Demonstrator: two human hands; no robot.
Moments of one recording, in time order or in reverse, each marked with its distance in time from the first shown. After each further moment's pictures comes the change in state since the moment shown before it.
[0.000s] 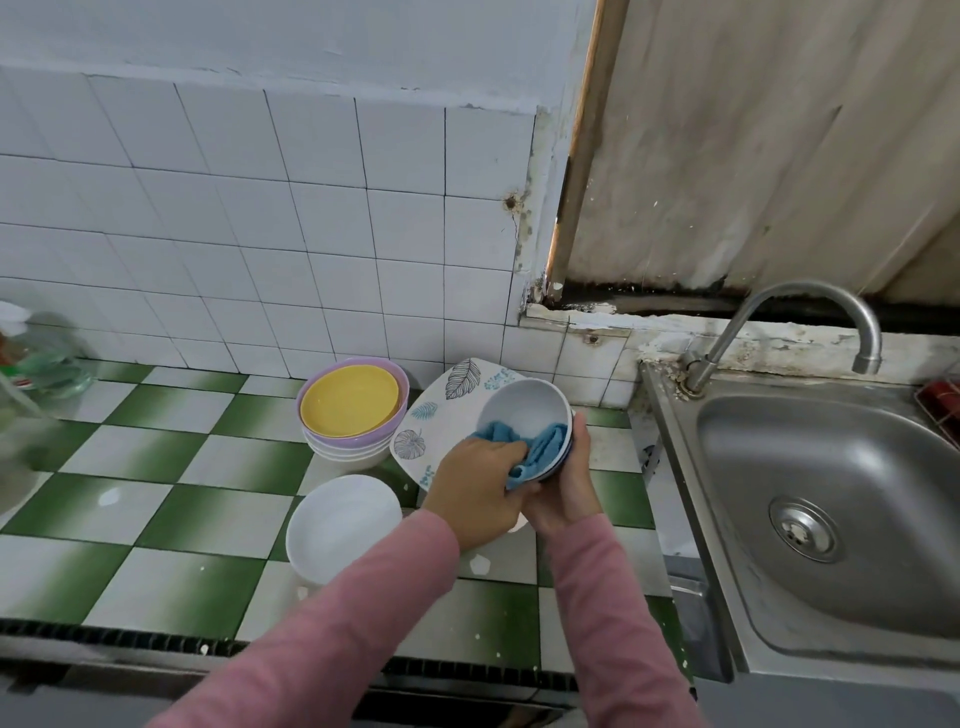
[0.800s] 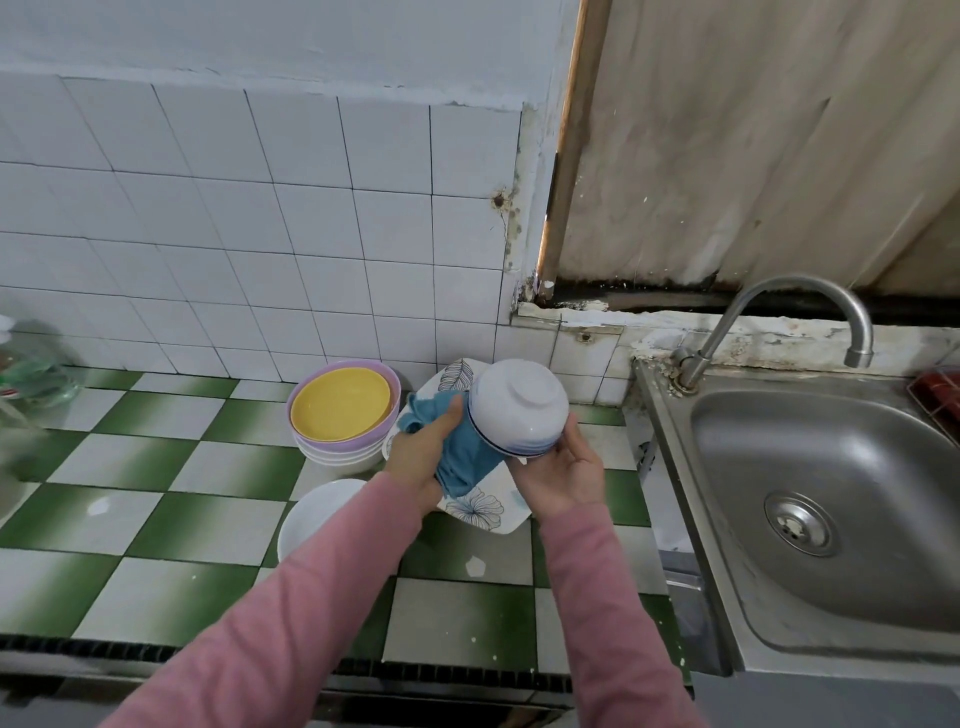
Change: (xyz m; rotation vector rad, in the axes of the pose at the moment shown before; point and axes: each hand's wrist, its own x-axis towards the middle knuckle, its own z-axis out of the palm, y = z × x) left_hand 0.027 -0.024 -0.020 -1.329 0.279 -1.213; right_hand 0.012 -0.010 0.000 0.370 0.083 -0.131
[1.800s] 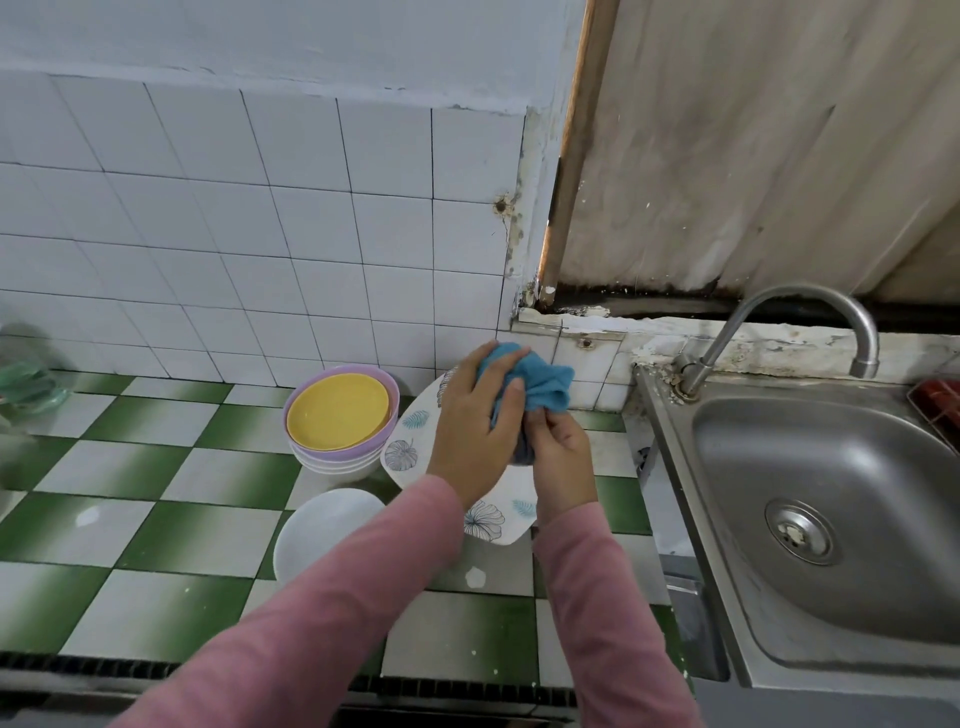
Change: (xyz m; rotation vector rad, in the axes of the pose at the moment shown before) left_hand 0.003 0.002 0.037 0.752 -0.234 1.043; right_hand -0.019 0.010 0.039 -0.896 -0.039 -0.440
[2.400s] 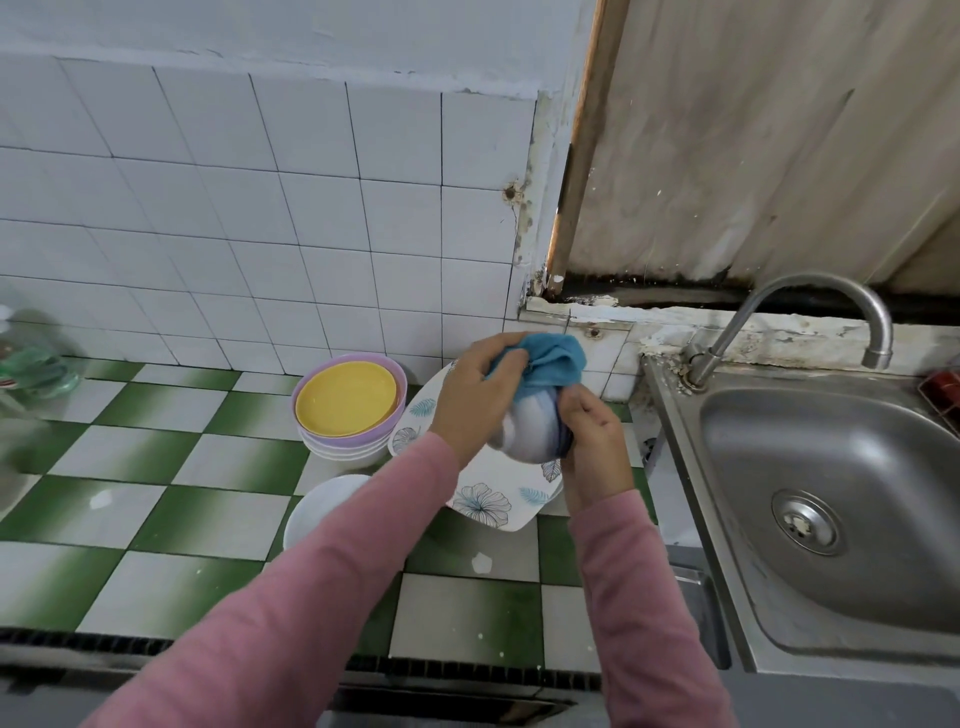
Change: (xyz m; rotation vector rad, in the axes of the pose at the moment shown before) left_hand 0.016 0.026 -0.017 -0.227 -0.068 -0.346; right_hand -0.002 -0.017 -0.016 0.151 -0.059 -0.006
